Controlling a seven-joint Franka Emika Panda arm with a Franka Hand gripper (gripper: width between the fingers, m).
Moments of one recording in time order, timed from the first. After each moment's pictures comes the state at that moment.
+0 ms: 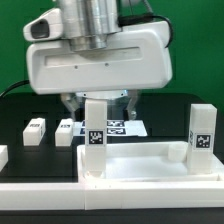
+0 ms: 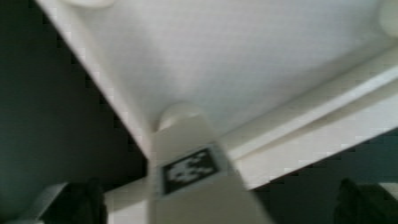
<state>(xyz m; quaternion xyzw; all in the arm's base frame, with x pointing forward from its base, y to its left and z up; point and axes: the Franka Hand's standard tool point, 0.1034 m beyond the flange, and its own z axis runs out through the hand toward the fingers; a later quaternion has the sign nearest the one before) 0.623 -0.046 0.109 -0.98 0.17 0.00 0.07</state>
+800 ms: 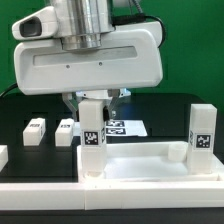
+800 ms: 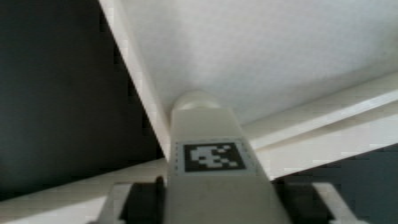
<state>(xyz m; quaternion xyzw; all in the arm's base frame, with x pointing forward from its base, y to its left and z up) 0.625 -0.051 0.110 -0.98 0.17 0.00 0.06</state>
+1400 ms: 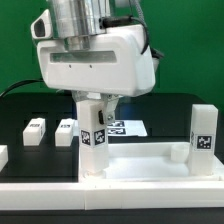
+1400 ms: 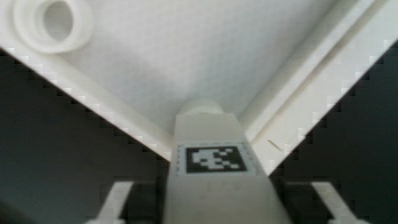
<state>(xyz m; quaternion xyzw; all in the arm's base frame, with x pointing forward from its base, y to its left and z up) 0.627 -0.046 0.109 -0.89 0.46 0.01 0.06</state>
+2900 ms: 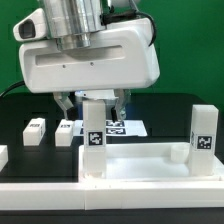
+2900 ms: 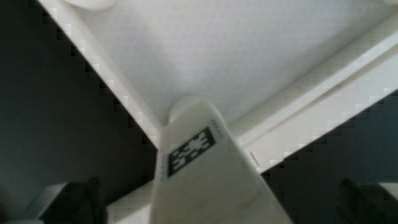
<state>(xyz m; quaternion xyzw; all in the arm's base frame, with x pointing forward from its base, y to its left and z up) 0.628 -0.051 0.112 -0.96 0.25 0.01 0.08</state>
